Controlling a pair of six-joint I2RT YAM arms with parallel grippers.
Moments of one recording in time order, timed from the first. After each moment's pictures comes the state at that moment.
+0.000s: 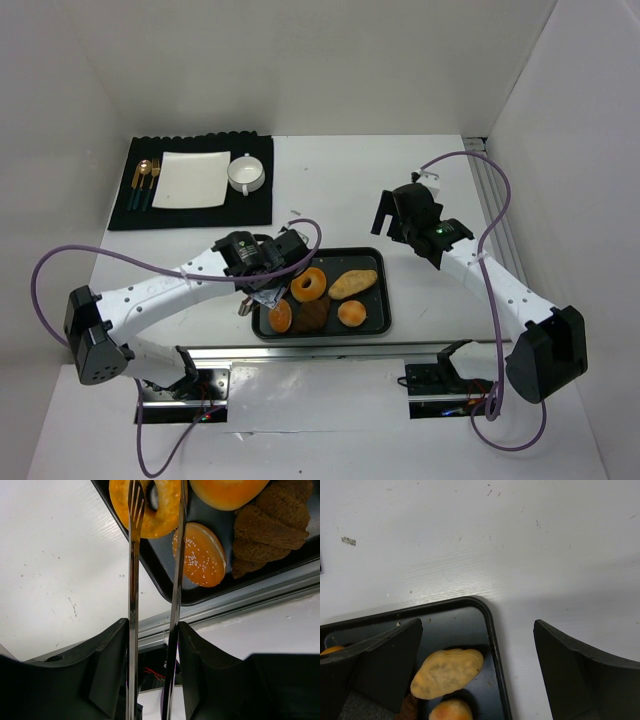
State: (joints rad) left arm -0.97 1.37 1.27 -1.22 -0.34 -0.45; right arm 0.45 1.23 0.98 -0.49 0.34 0.57
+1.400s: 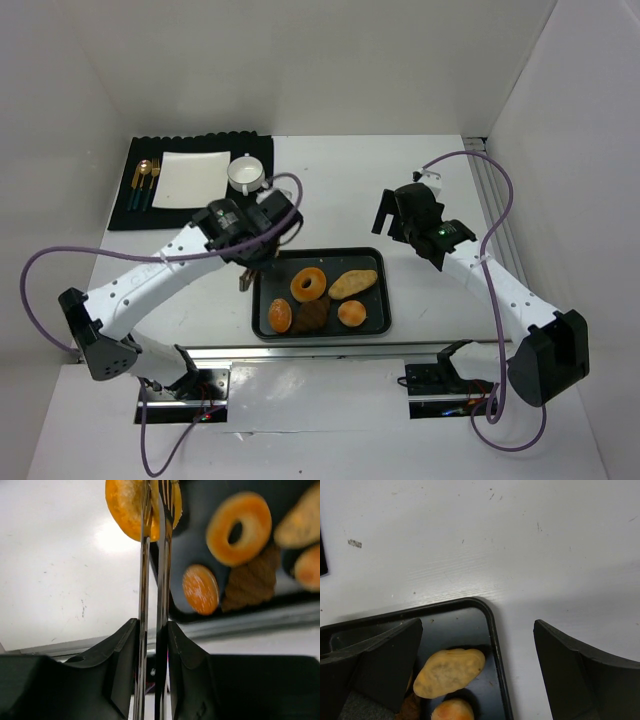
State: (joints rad) left arm -0.92 1.42 1.53 -1.34 -0.41 -0.54; right arm 0.45 1.21 0.98 -0.49 0.34 0.57
